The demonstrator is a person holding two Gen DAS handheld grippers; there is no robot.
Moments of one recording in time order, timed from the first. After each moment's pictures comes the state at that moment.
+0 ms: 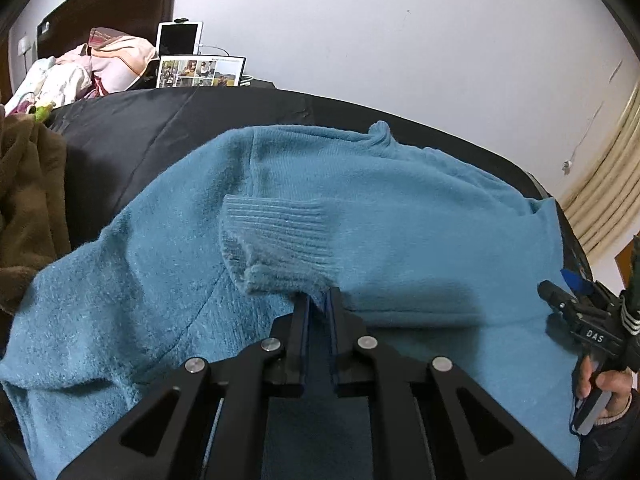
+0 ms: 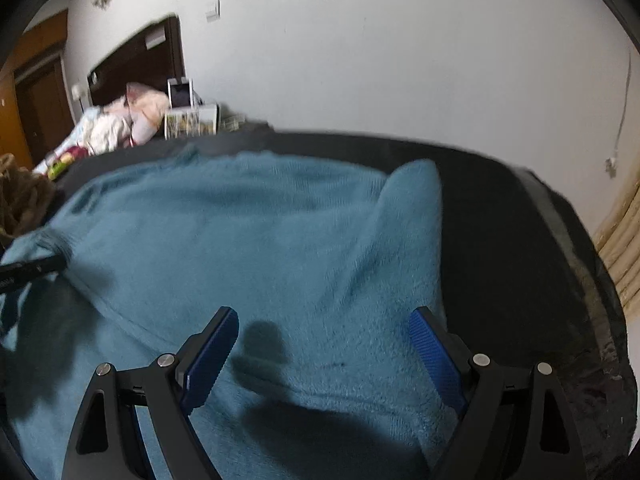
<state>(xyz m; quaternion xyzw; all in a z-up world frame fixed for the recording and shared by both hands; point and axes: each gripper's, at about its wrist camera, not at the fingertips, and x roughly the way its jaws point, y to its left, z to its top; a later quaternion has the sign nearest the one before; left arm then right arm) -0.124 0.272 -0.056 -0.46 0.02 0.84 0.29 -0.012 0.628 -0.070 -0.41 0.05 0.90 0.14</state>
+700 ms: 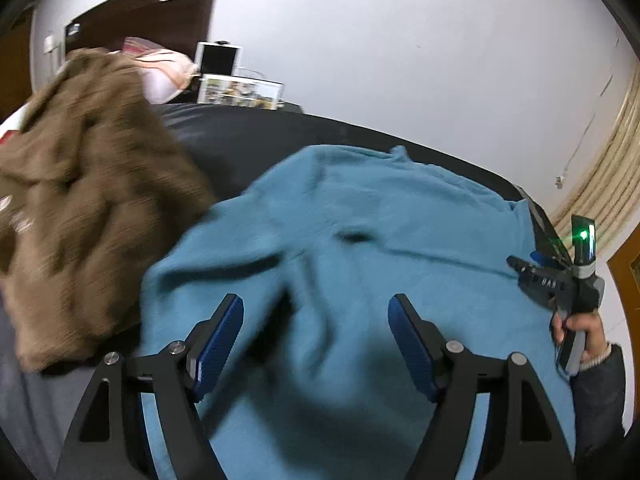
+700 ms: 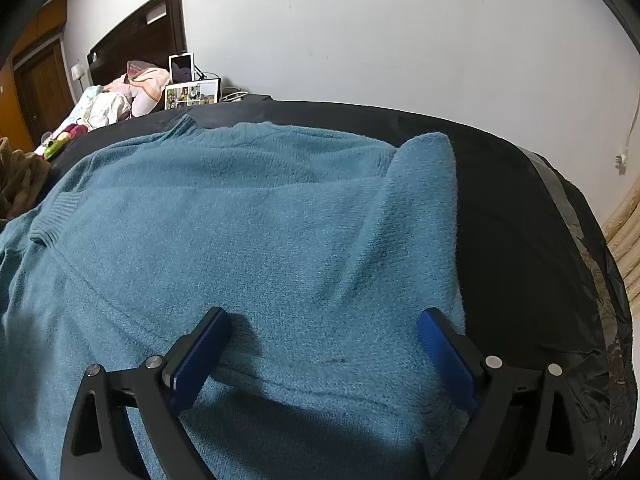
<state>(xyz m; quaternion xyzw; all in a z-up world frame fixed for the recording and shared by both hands) -0.059 0.144 -0.006 -0.43 0.00 0.86 0.27 -0.020 0.631 -0.081 -0.44 0.04 0.89 0.12</state>
